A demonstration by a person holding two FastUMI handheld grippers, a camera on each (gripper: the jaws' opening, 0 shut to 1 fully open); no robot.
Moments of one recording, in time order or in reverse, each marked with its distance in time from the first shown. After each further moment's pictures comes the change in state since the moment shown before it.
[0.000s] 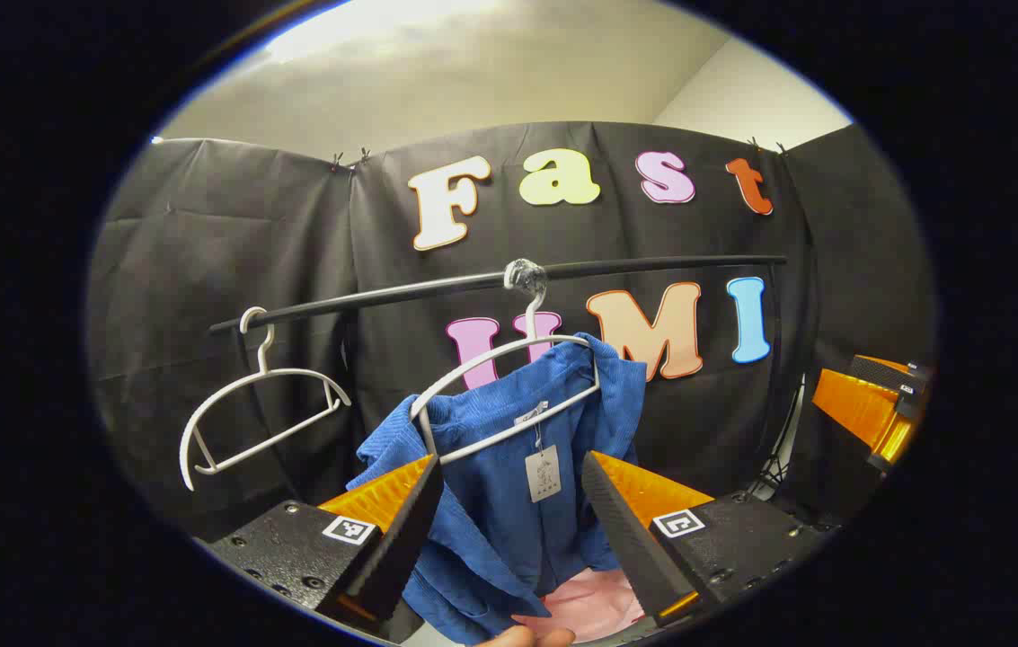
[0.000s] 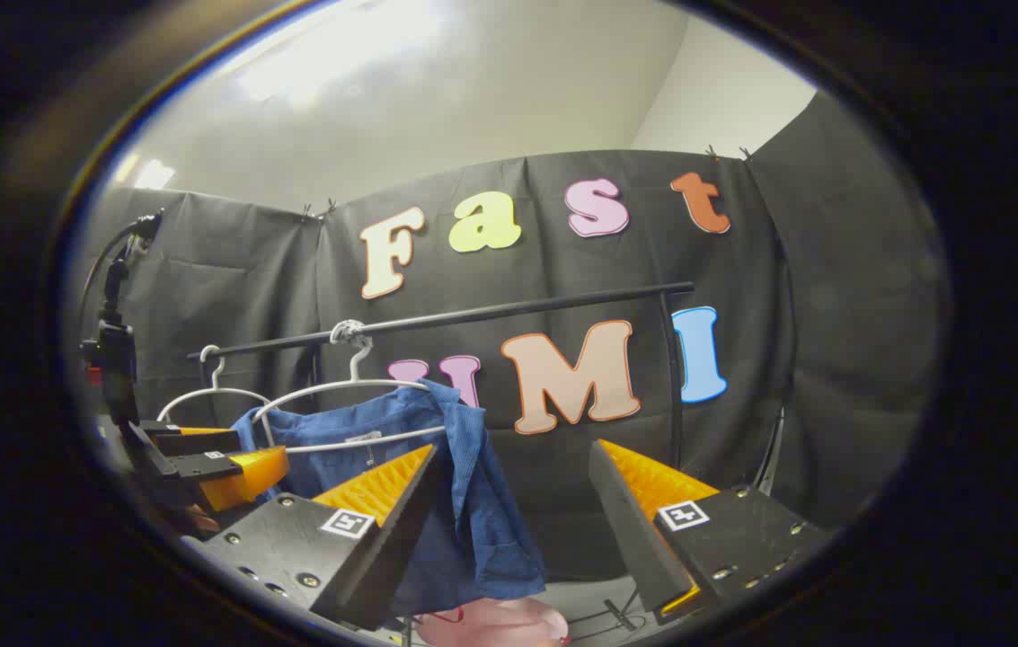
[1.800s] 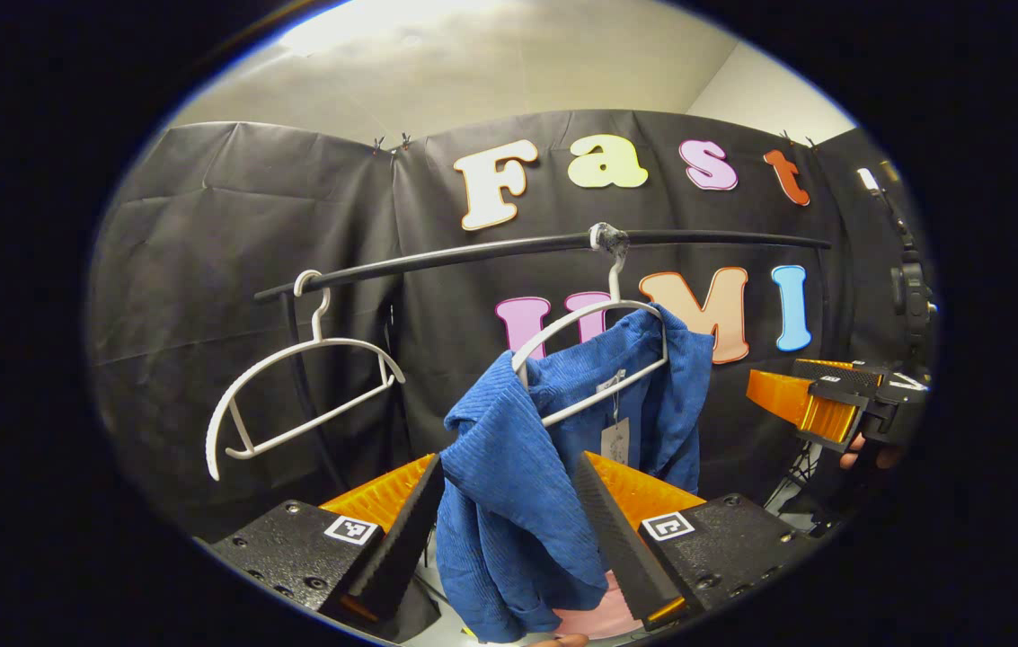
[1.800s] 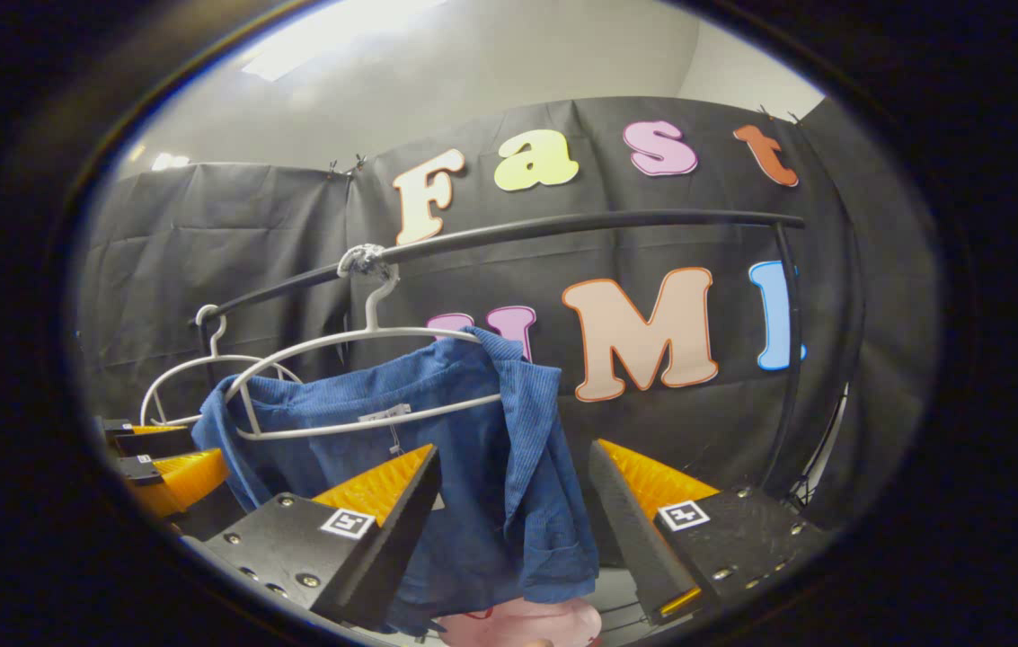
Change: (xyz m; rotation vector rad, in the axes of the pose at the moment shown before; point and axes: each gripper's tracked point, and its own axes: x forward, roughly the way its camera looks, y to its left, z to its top) left arm 0.013 0.070 -0.043 -0.019 0.021 0.089; right arm 0.113 0.080 -0.075 0.001 0.159 0.132
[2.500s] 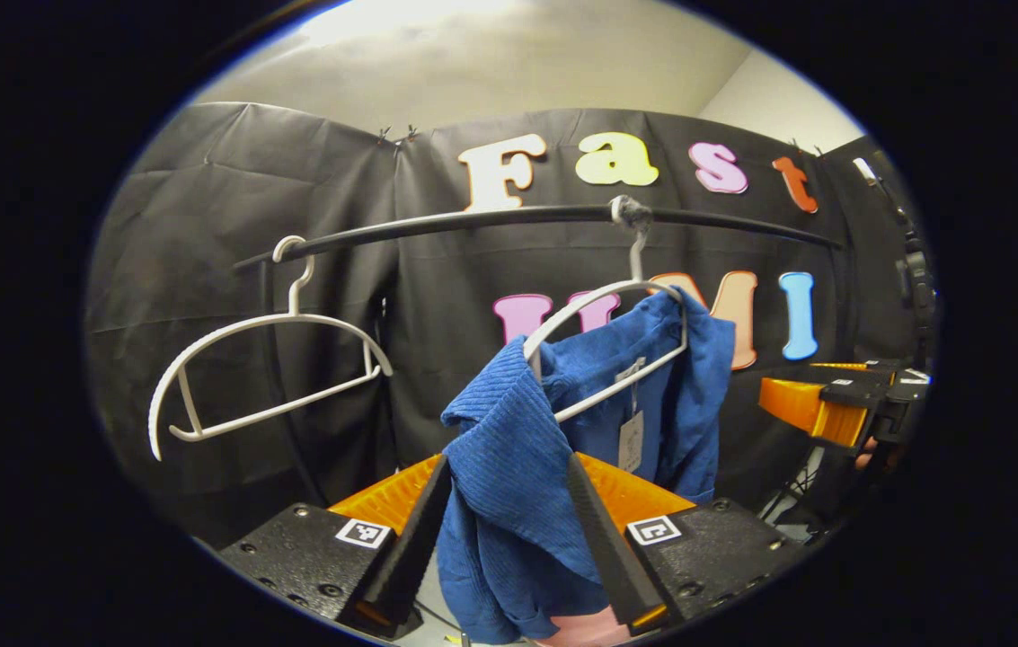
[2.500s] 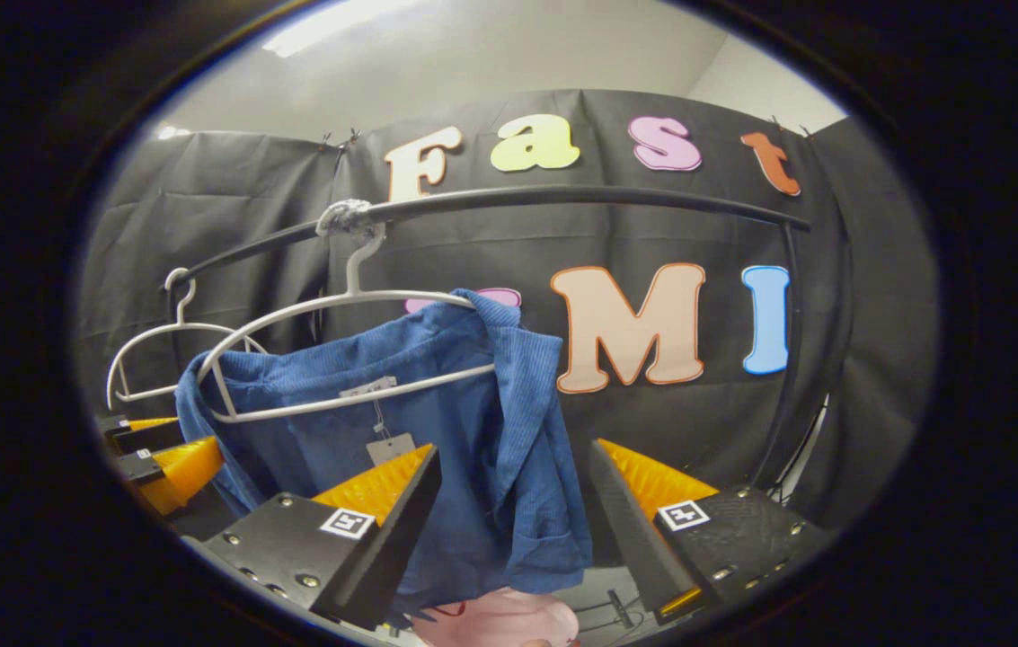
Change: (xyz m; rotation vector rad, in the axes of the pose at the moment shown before) left arm 0.048 0.008 -0.028 -0.029 0.016 0.041; right arm 0.035 -0.009 -0.016 -0.083 0.034 -0.058
